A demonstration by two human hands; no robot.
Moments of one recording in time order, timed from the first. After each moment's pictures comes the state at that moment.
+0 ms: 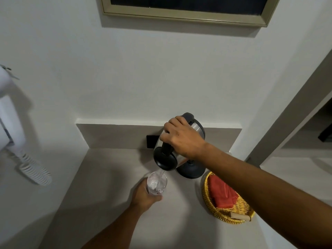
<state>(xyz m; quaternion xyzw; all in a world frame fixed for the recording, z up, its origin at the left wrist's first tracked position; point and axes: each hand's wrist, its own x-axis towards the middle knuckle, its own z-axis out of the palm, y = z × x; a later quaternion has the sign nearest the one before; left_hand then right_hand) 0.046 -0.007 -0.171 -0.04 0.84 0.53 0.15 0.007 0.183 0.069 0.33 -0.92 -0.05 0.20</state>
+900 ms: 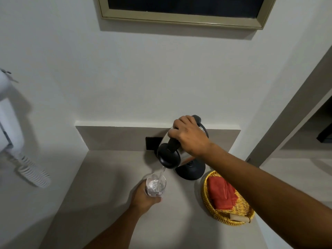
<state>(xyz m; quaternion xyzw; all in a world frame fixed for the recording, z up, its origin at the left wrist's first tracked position) 0.047 -0.008 -0.171 -0.05 0.85 0.51 0.15 -0.002 0.210 0.058 0.26 -0.94 -0.02 0.21</state>
